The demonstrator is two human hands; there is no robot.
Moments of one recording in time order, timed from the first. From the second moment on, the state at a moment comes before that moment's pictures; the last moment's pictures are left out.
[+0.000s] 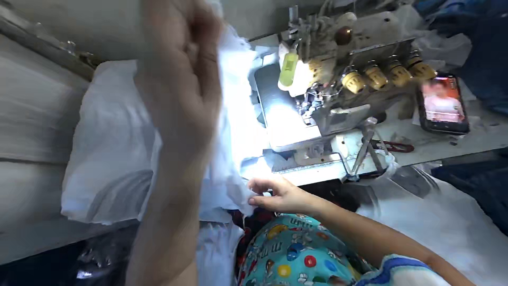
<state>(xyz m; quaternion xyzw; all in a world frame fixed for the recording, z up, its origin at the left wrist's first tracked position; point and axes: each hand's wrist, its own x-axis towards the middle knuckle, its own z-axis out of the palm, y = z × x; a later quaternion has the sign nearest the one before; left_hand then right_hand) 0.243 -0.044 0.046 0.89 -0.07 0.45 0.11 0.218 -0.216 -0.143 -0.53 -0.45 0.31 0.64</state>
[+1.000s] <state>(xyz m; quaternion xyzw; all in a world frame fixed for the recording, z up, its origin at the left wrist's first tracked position) 0.220 0.023 -0.047 0.97 0.10 0.09 0.18 0.245 -0.310 -0.153 -0.45 -0.29 0.38 0.75</state>
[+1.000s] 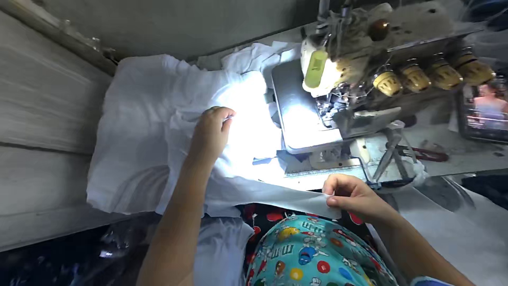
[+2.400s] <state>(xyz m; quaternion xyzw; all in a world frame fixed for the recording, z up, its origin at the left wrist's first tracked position) 0.174 -0.084 -0.054 0.78 0.07 0.12 0.61 0.254 -0.260 -0.125 -0.49 -0.37 0.16 0.77</state>
